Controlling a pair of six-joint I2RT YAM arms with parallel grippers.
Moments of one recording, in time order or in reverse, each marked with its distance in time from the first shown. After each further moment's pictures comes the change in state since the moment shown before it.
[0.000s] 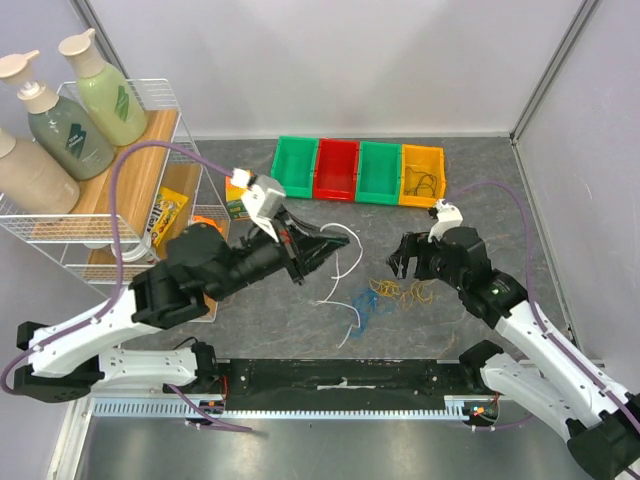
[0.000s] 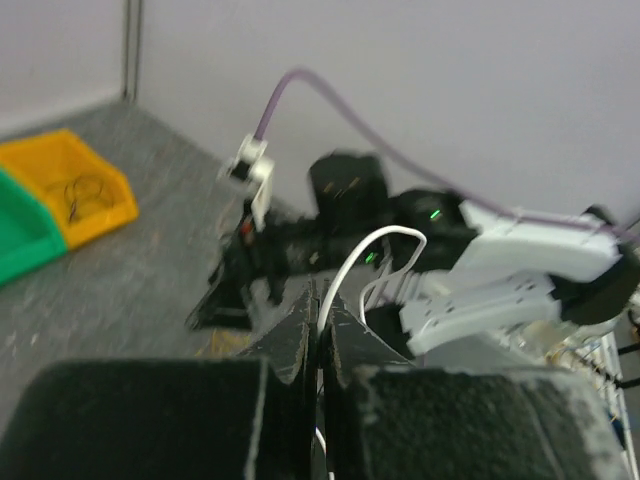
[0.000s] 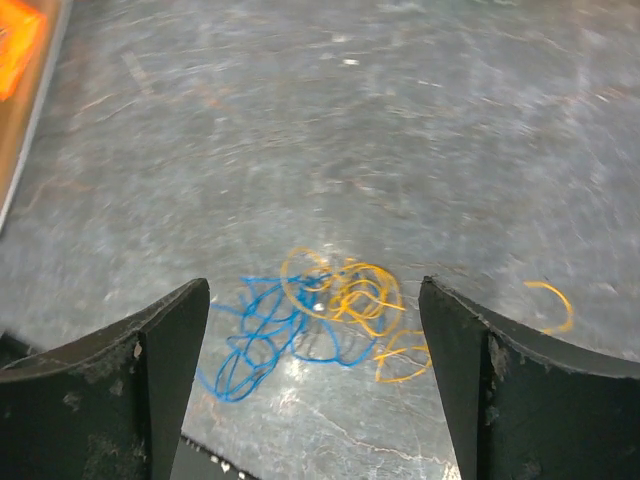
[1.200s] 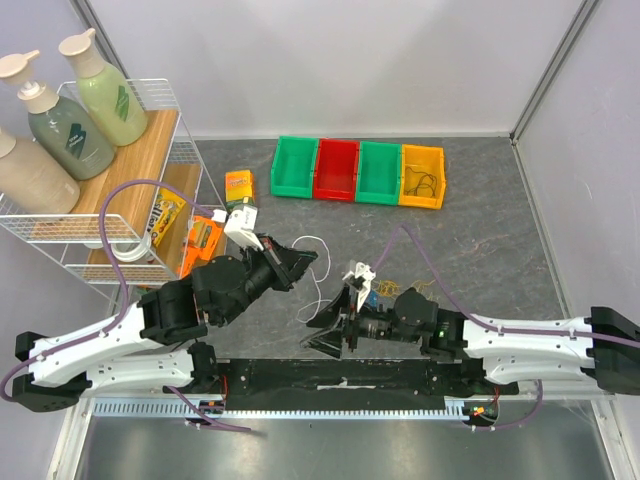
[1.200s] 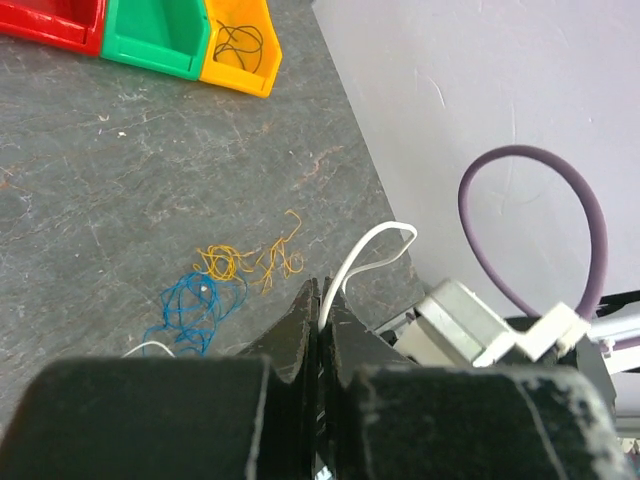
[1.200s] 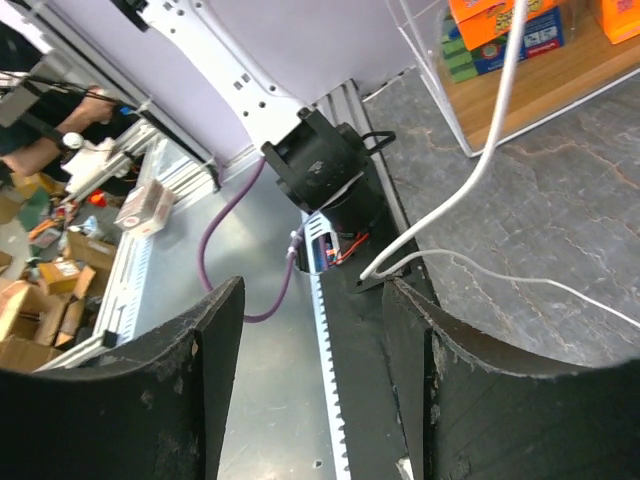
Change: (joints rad) left arm -0.001 -0.169 -0.362 -0.151 -0.412 -0.526; right arm 0.777 0.182 -0.169 0.918 -0.193 0.130
